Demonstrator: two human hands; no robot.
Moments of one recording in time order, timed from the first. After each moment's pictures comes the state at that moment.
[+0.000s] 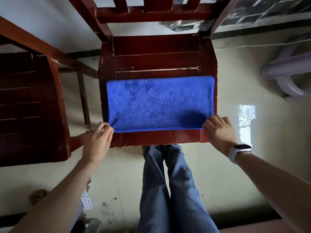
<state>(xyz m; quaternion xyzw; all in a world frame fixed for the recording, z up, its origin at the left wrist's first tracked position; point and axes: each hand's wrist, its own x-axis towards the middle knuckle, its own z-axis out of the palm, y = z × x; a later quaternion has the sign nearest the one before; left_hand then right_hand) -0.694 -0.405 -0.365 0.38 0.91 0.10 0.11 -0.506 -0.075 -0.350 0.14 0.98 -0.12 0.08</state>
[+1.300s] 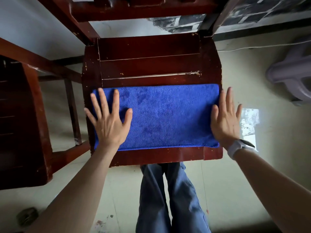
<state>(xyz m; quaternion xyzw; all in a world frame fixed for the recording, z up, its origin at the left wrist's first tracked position) -0.717 -0.294 -0.413 0.19 0.97 0.07 0.16 -0.553 -0.046 -0.404 0.41 0.88 -0.22 0.10</state>
